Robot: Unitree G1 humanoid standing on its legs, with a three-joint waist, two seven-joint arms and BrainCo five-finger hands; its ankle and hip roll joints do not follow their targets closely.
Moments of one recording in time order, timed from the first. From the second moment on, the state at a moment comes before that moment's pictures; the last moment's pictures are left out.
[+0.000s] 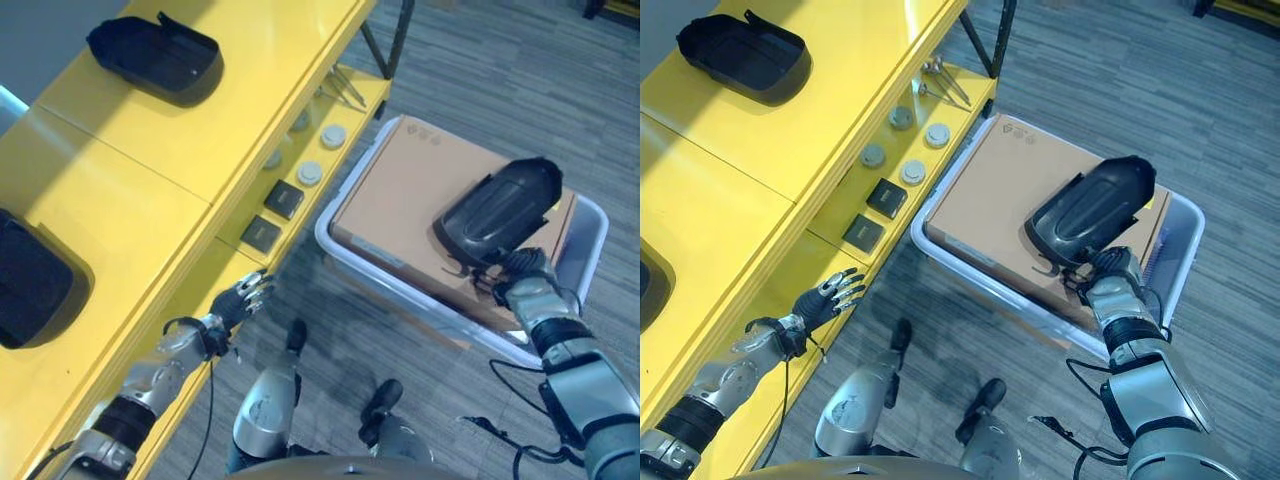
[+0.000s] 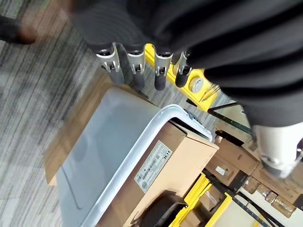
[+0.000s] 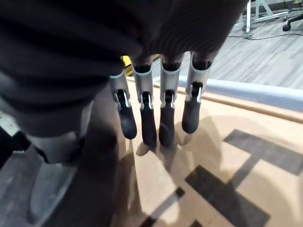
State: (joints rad) left arm -0.13 0.51 -0.36 0.21 -0.85 0.17 -0.27; right arm -0.62 -0.71 0.30 0.97 0.21 0.24 -0.41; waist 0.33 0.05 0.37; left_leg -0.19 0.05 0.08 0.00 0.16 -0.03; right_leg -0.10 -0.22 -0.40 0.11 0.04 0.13
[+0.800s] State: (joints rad) left arm -0.02 0.57 -0.31 0.17 -0.84 0.19 -0.33; right arm -0.45 -0.57 0.05 0.84 0.40 0.18 -0.70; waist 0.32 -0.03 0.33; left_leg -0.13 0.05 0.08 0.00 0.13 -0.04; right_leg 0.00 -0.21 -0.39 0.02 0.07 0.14
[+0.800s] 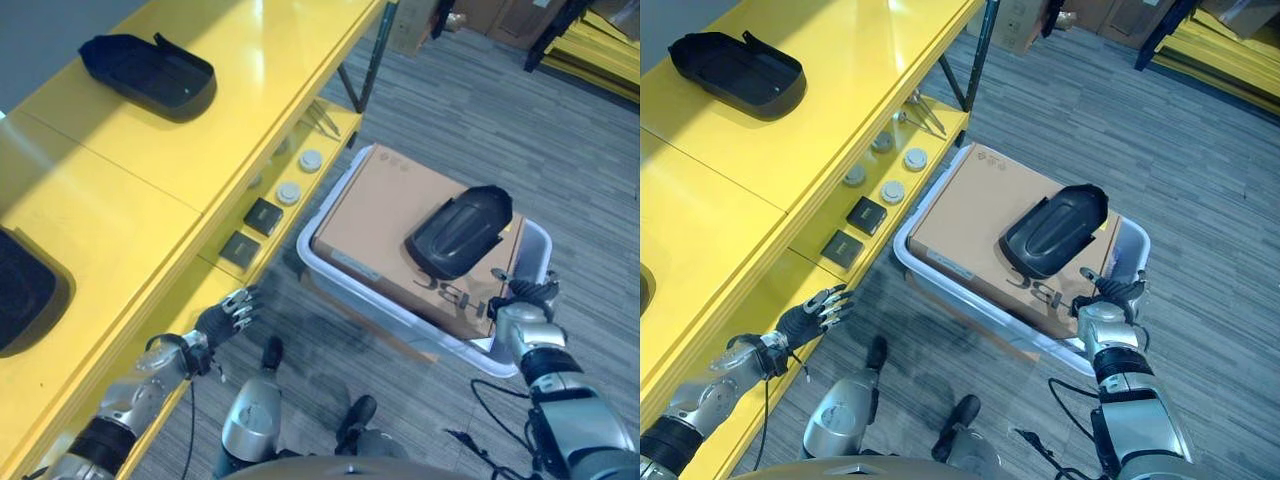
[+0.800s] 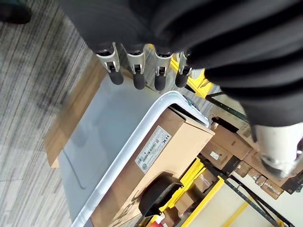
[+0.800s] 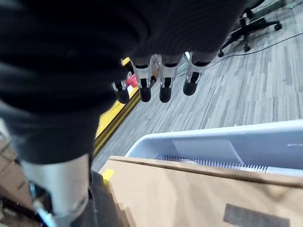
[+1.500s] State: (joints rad) left arm -0.12 0.57 -0.36 0.20 -0.91 0.06 -0.35; right arm -0.69 -0.64 0.12 0.97 0.48 0.09 -0.79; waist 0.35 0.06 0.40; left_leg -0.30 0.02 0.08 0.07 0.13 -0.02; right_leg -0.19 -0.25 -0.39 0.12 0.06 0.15
